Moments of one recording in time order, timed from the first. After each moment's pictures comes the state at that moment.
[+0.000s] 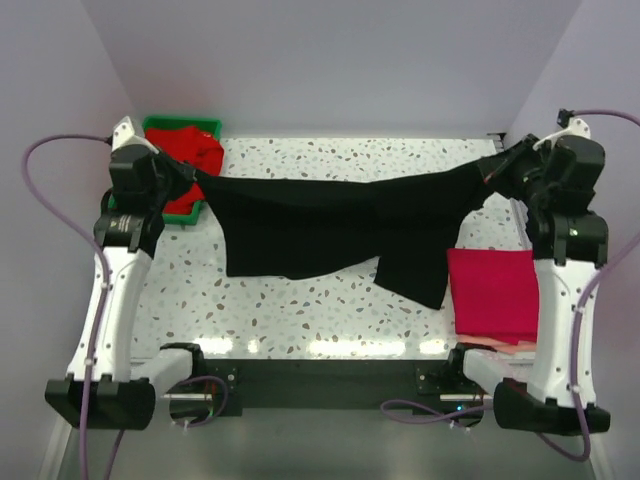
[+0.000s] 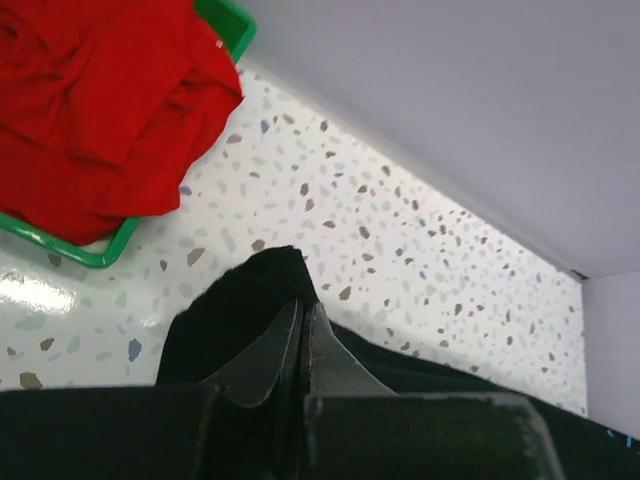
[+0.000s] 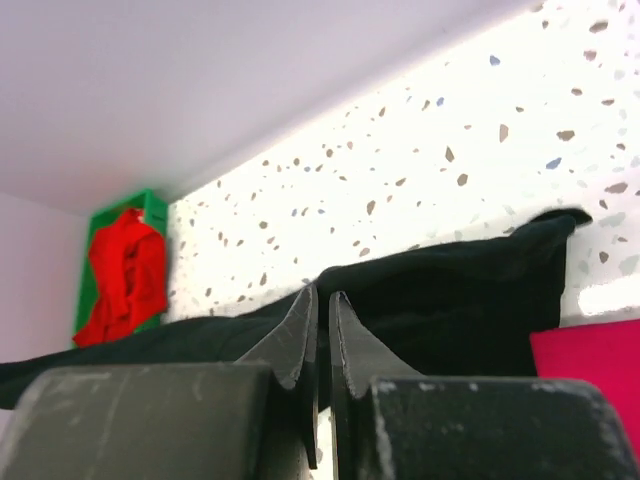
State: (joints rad) left arm -0.01 1.12 1.23 -0.50 -0.06 -0.63; right arm -0.12 1.09 1.52 -0.77 -0.16 0.56
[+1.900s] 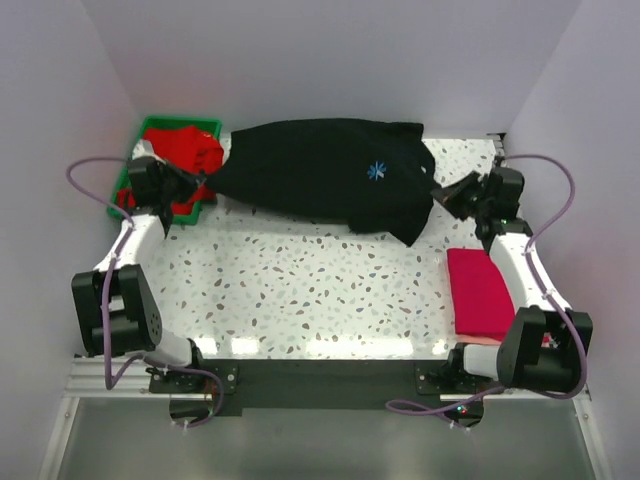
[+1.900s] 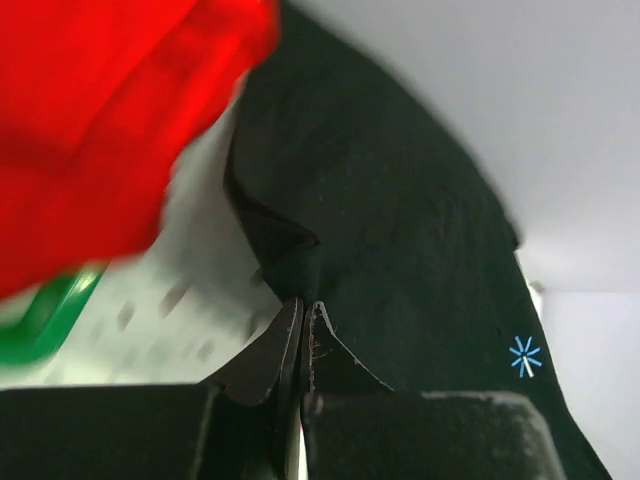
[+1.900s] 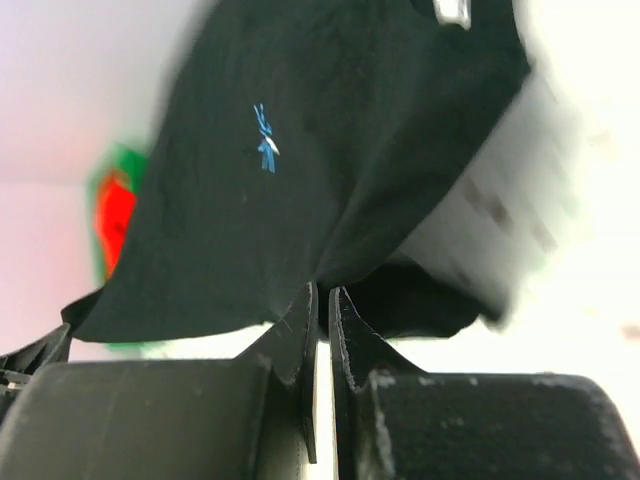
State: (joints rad) left arm 0.19 1.51 1.07 0.07 0.27 -0.78; right arm -0.11 1.31 0.98 -0.10 -0.32 0.80
